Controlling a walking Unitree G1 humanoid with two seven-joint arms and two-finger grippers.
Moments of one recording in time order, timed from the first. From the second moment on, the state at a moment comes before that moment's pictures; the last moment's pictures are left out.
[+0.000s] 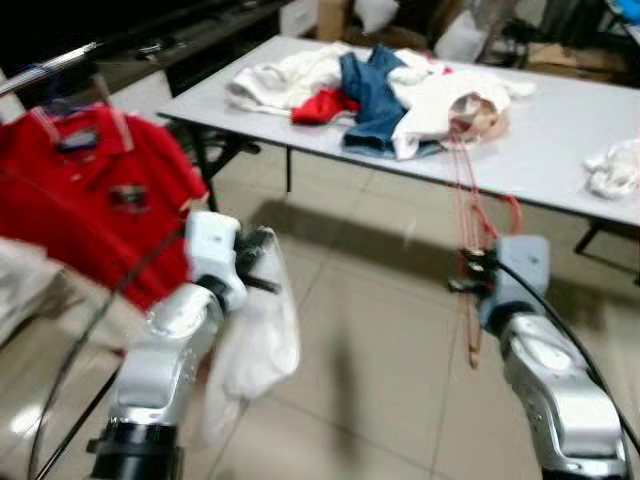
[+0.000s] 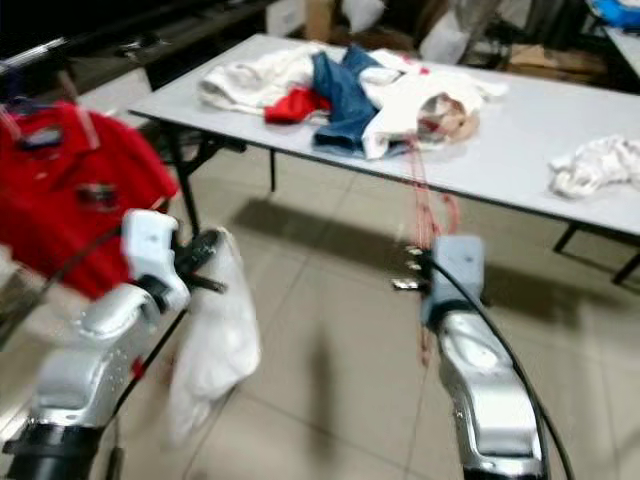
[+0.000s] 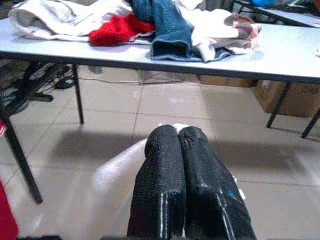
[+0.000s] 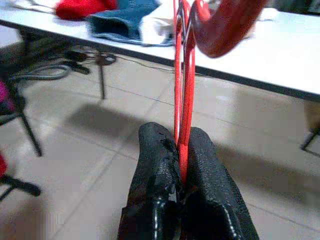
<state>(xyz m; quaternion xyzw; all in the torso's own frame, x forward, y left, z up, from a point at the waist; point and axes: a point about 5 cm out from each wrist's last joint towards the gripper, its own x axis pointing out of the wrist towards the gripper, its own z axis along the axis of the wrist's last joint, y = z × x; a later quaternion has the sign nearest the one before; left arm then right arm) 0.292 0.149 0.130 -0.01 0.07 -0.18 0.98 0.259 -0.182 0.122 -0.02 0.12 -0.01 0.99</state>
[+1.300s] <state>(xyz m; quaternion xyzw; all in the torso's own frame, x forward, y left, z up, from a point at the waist) 0.302 0.146 0.128 -0.02 0.06 -0.19 0.98 0.254 -0.179 0.127 -0.04 0.11 0.02 0.99</state>
